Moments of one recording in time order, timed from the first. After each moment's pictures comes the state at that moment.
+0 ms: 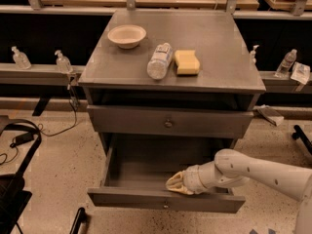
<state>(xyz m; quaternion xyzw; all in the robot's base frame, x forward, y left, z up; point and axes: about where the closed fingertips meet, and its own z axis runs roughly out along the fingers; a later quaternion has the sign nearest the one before) 0.499 -0.074 0.427 -0.66 0.63 0.26 0.32</state>
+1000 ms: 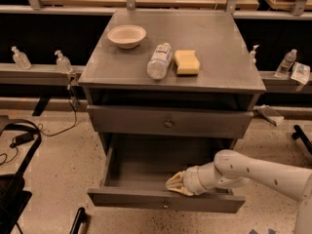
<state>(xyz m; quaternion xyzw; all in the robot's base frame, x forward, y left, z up) 0.499 -0.074 0.427 -0.66 0.63 0.26 0.32</state>
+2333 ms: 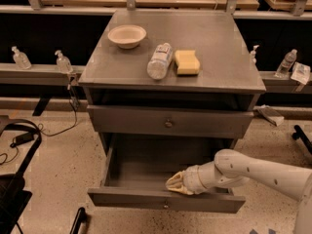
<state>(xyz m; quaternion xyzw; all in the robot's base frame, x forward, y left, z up) 0.500 -0.073 0.428 -0.66 0.63 0.26 0.32</state>
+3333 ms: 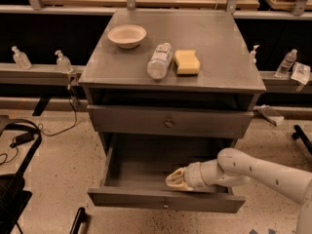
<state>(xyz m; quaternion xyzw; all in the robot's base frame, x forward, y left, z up) 0.517 -0.073 0.433 -0.63 0.64 0.28 0.35</state>
